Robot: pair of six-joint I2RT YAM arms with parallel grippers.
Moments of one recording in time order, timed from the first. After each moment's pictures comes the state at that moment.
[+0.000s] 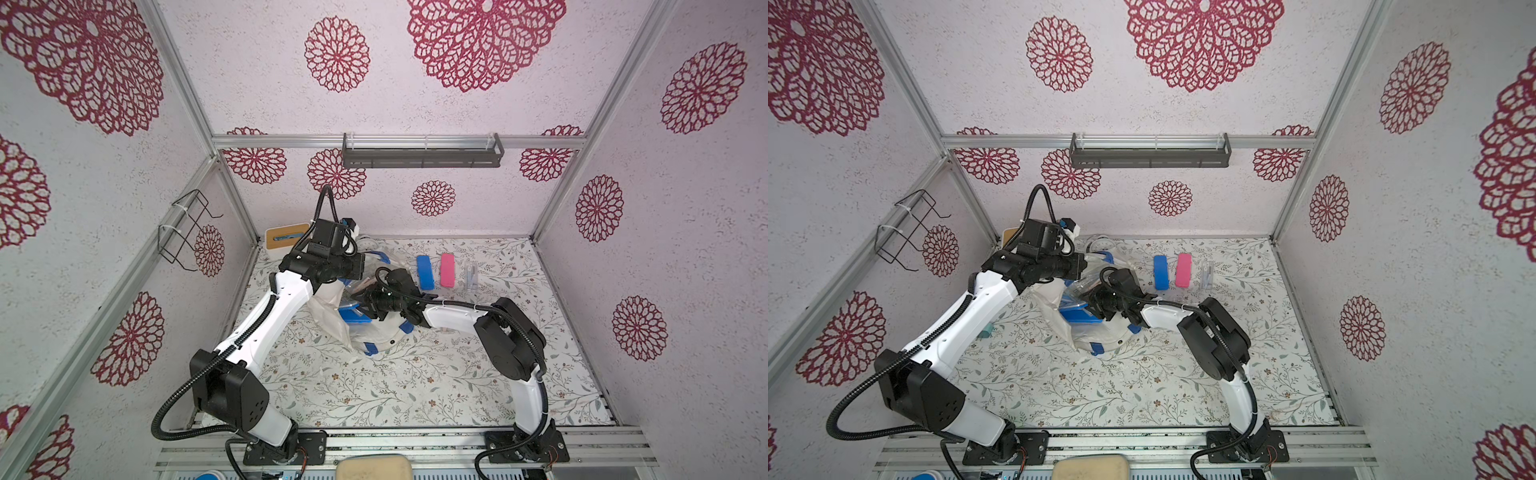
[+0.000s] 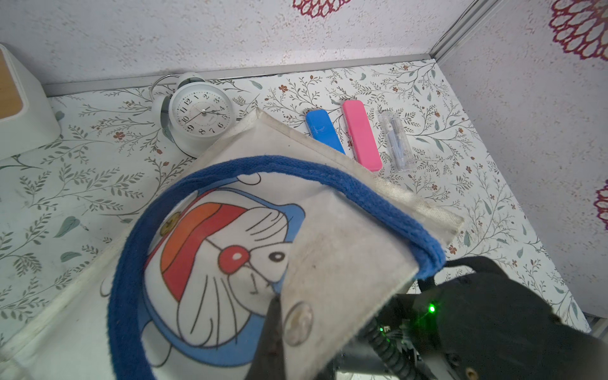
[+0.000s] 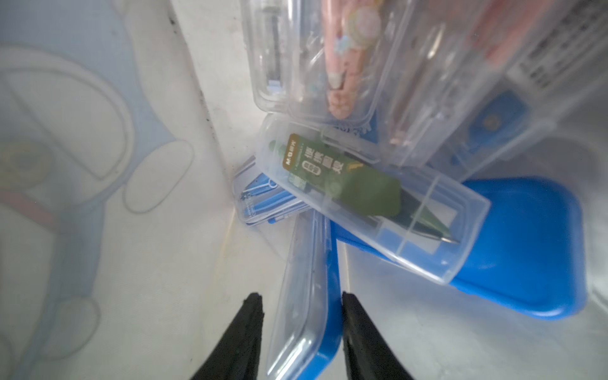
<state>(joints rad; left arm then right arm) -0.39 1.56 1.54 -0.73 0.13 -0.21 0.80 2.07 1.36 0.25 -0.43 1.58</state>
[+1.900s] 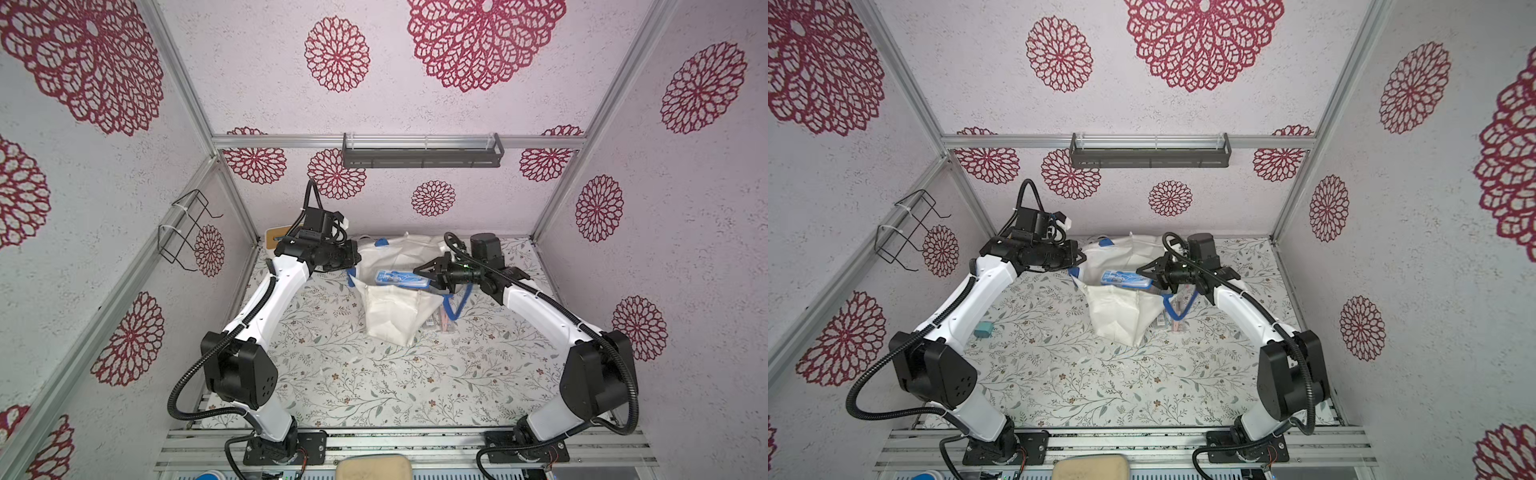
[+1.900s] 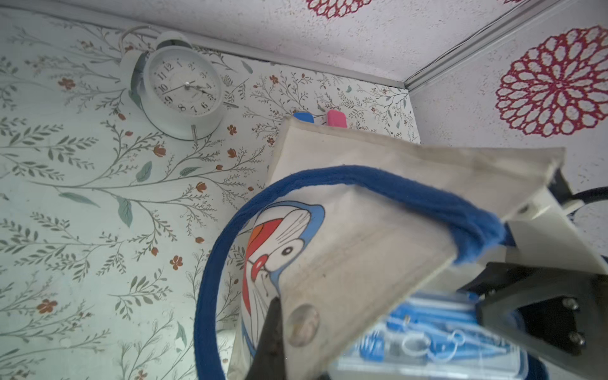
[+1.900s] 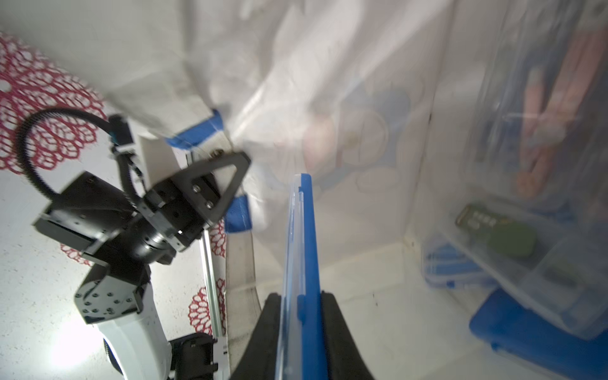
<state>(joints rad) -0.26 1.69 1.68 -0.80 0.34 -0.39 0.36 1.58 1.25 -0.13 -0.85 1.12</state>
